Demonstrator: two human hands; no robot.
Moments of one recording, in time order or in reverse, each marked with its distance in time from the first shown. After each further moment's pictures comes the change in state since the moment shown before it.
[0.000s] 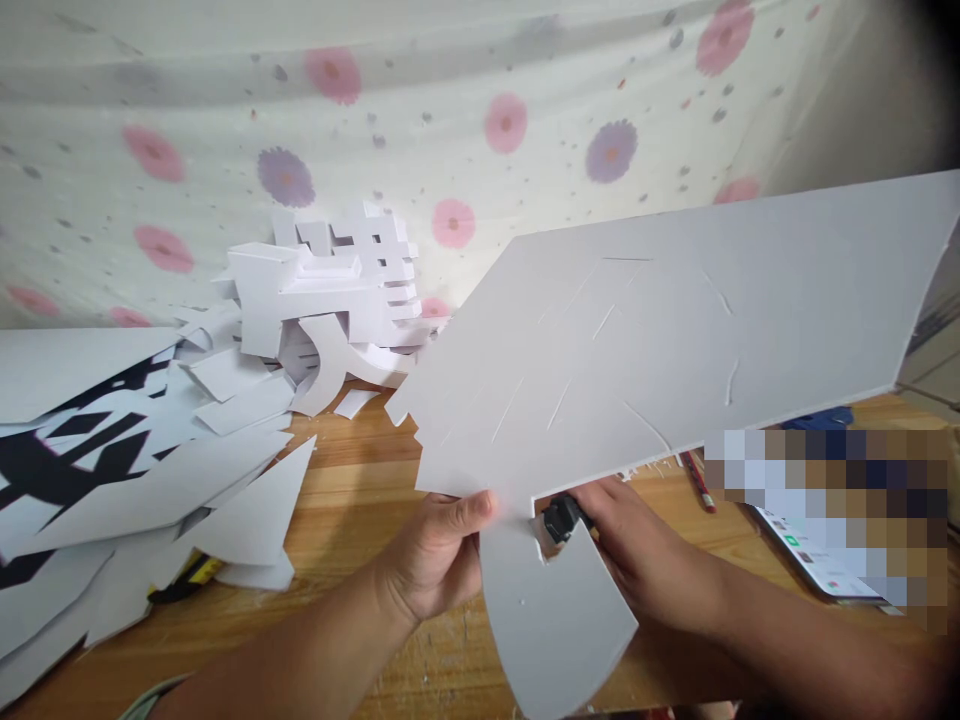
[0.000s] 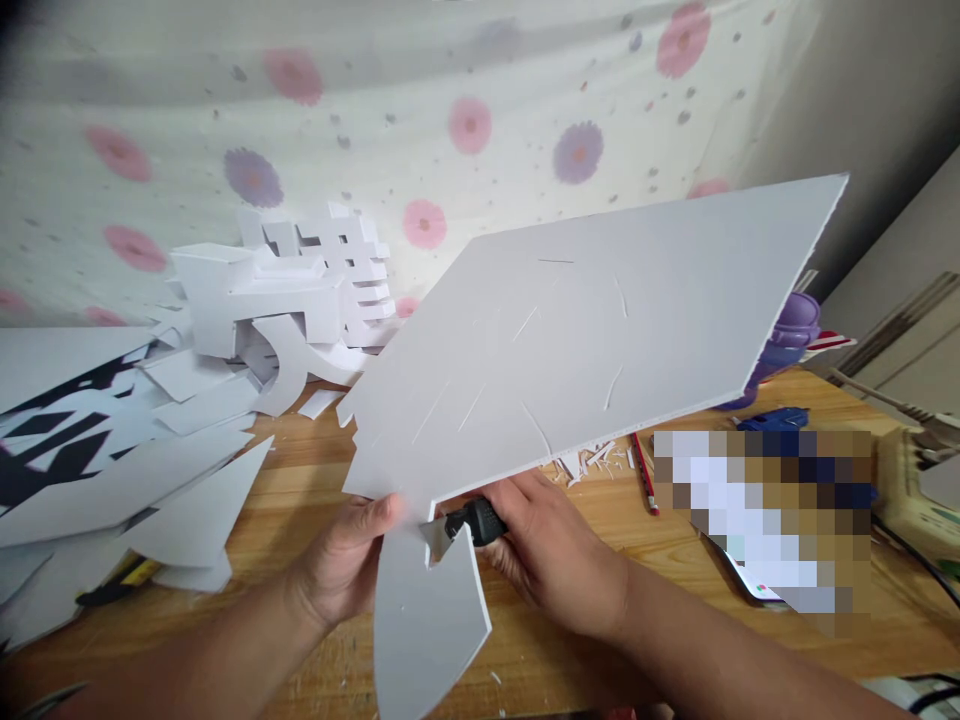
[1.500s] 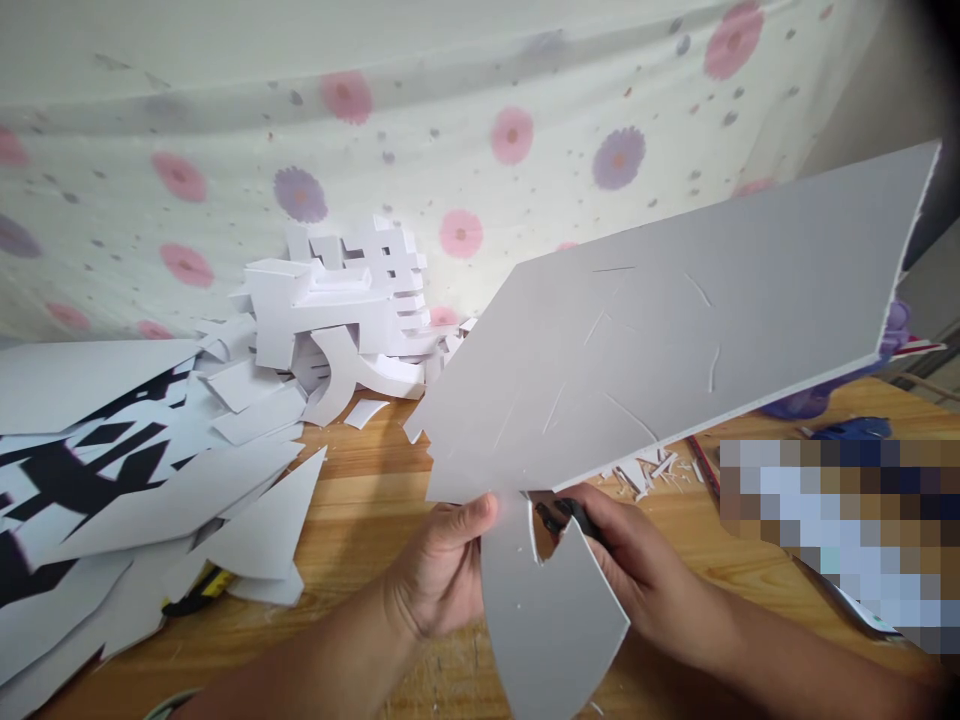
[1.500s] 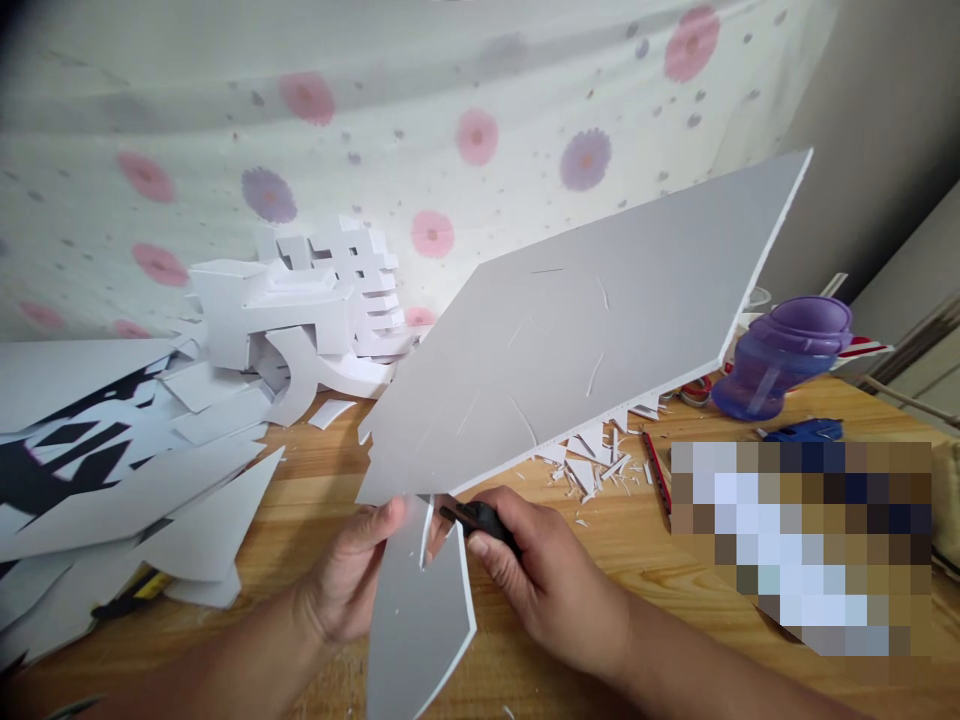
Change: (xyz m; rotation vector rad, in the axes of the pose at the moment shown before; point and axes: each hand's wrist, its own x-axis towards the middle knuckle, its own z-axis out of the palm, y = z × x) left_hand 0.001 0.002 -0.006 -0.152 -0.057 -0.132; right_hand 0.006 -0.006 0.014 0.376 0.060 0.174
